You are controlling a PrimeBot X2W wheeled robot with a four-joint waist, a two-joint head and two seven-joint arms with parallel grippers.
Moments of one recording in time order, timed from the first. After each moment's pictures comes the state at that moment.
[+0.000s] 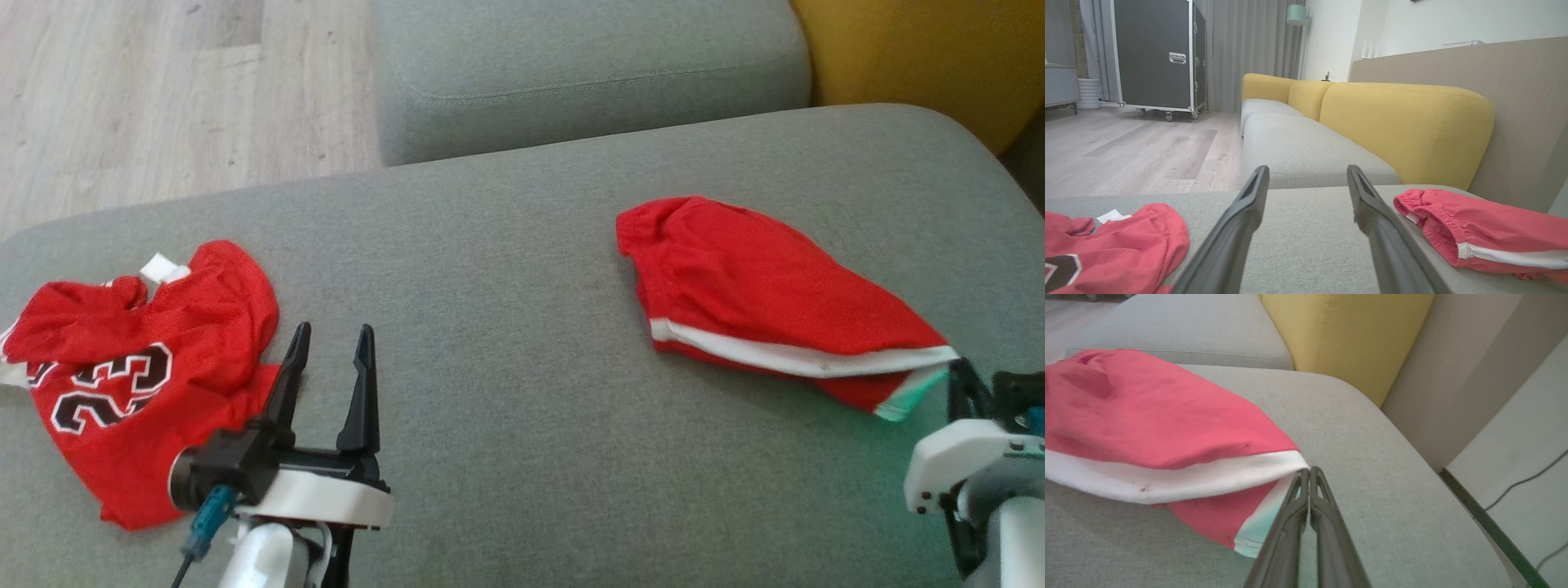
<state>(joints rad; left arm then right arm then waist) -0.12 0.05 -0.18 0.28 -0.24 -0.11 -0.25 -0.18 -0.09 -0.33 0.51 -0.23 0.12 -0.01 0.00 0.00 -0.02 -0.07</state>
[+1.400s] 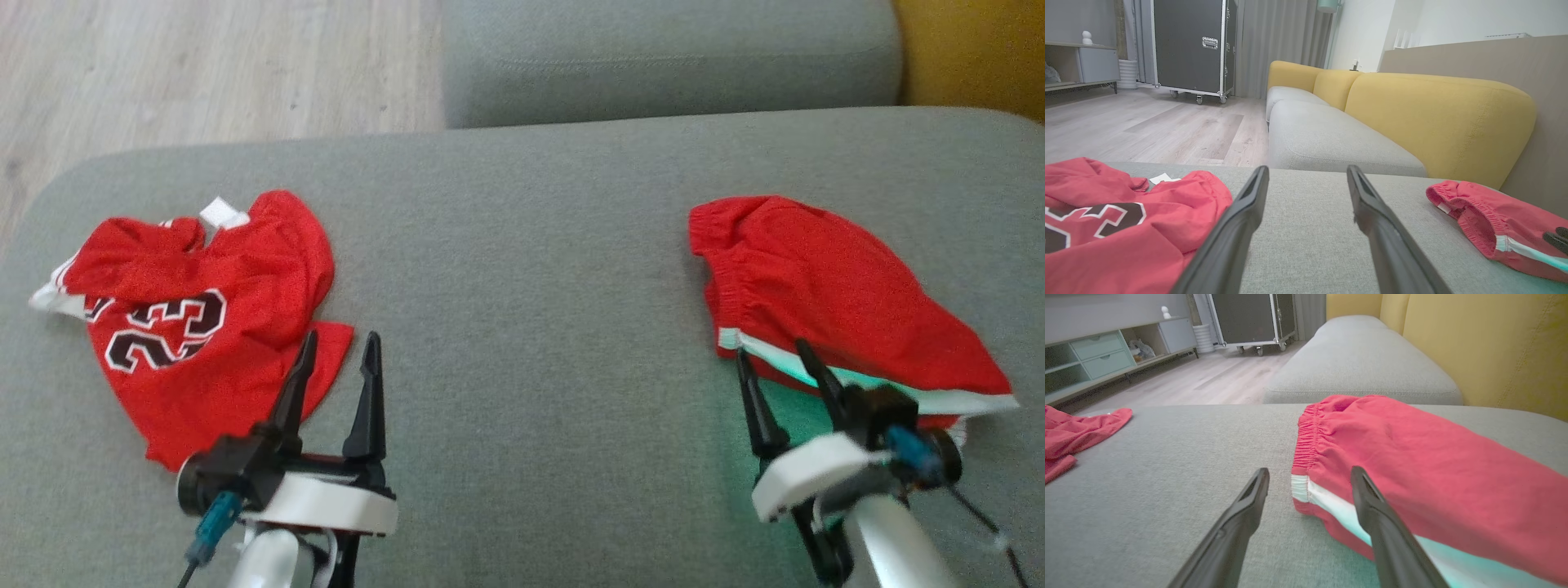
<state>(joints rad) -0.10 0.05 -0.19 0.28 -0.26 -0.11 -0.25 -0.12 -0.05 0.10 0.46 0.06 0.12 -0.21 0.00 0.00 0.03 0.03</state>
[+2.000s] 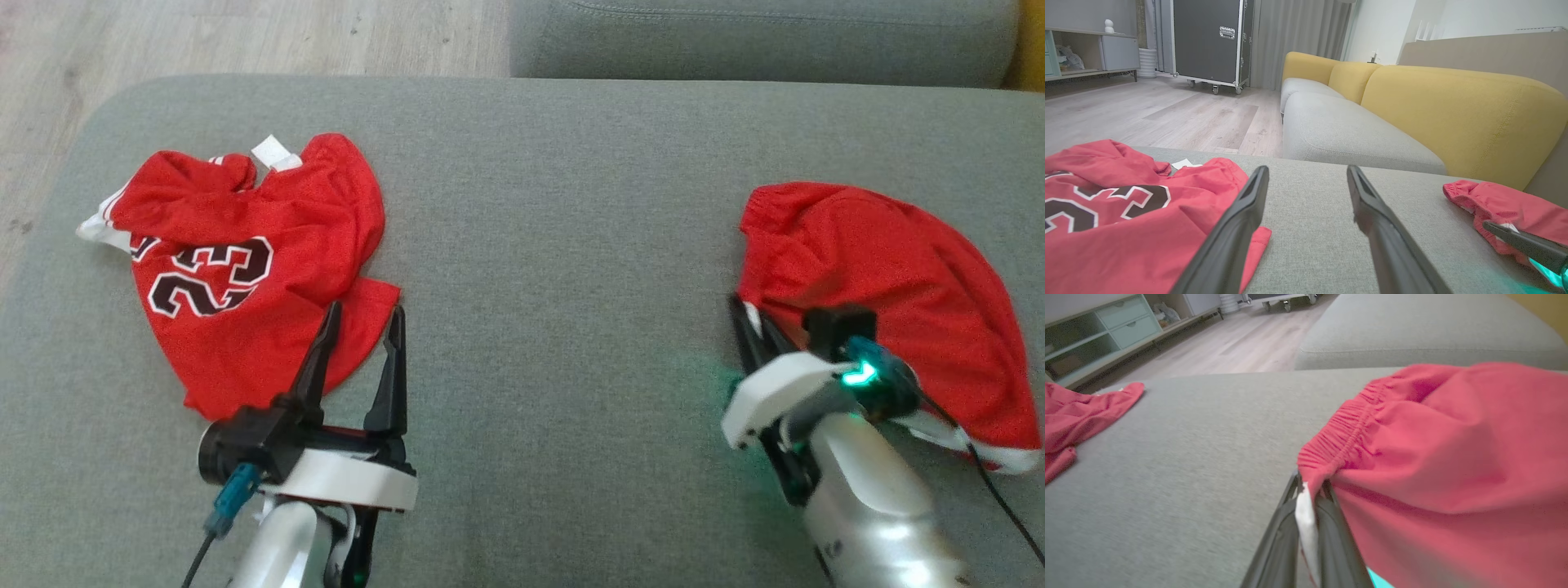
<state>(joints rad) -0.17 0.05 -0.26 0.29 -0.28 -0.11 -0.25 -0.45 -0.05 0.17 0.90 0.16 0.12 -0.20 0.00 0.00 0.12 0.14</state>
